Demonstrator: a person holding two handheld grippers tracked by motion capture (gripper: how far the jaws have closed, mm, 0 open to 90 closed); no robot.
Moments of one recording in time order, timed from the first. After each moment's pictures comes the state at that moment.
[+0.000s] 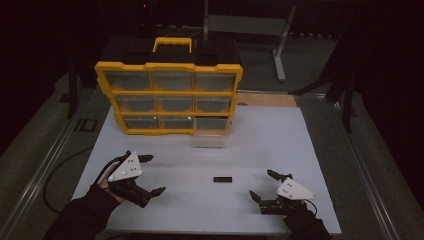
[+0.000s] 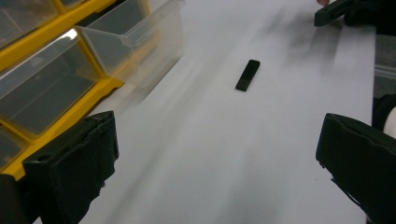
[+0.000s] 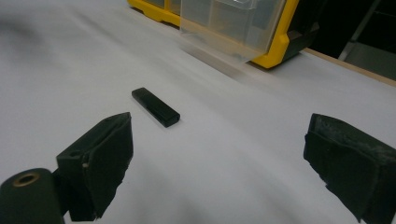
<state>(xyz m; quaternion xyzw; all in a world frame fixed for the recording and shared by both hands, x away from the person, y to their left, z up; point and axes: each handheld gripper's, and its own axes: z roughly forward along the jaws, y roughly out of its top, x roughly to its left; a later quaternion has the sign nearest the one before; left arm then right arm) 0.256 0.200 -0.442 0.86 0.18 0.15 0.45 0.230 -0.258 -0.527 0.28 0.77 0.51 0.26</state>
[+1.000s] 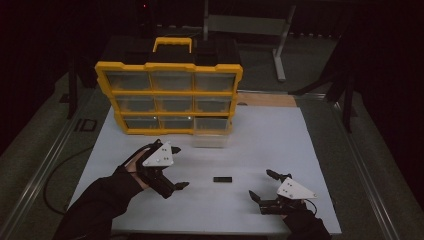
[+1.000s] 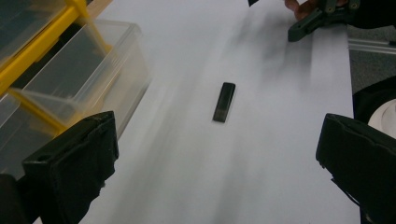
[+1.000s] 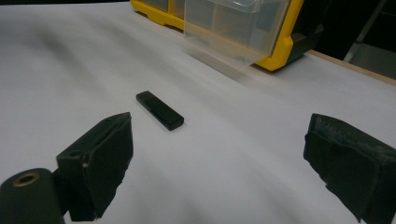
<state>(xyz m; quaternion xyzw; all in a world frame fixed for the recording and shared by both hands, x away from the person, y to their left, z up) 0.284 0.132 -0.415 0.90 0.10 0.12 0.41 0.231 -0.258 -0.526 0.28 0.77 0.51 0.25</state>
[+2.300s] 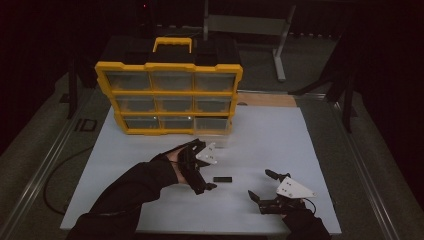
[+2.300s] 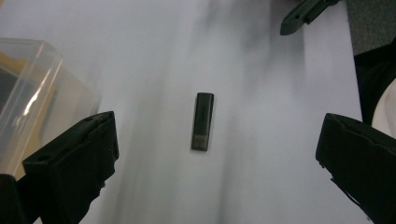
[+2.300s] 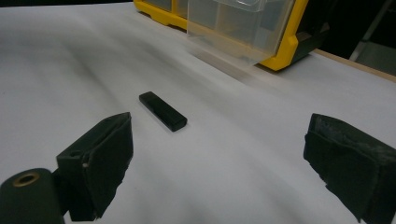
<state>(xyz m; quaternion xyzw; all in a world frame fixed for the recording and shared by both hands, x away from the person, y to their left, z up) 0.314 0.038 -0.431 0.95 0.03 0.06 0.31 0.233 -0.257 -0.527 0.28 0.77 0.52 0.24</state>
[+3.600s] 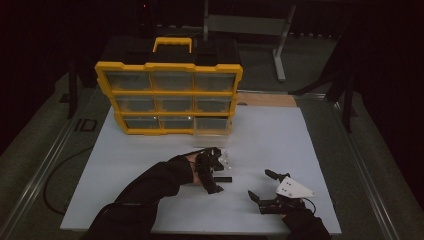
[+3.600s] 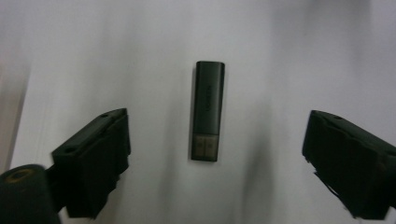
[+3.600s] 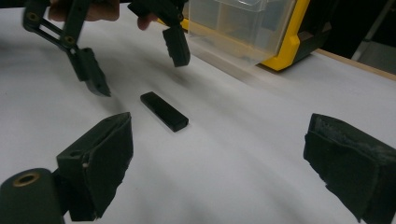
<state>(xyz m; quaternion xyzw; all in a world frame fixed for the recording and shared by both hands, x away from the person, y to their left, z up) 0.340 -0.002 -0.494 0.97 0.02 0.02 0.23 0.234 -0.256 -0.528 0.28 0.77 0.52 0.24</state>
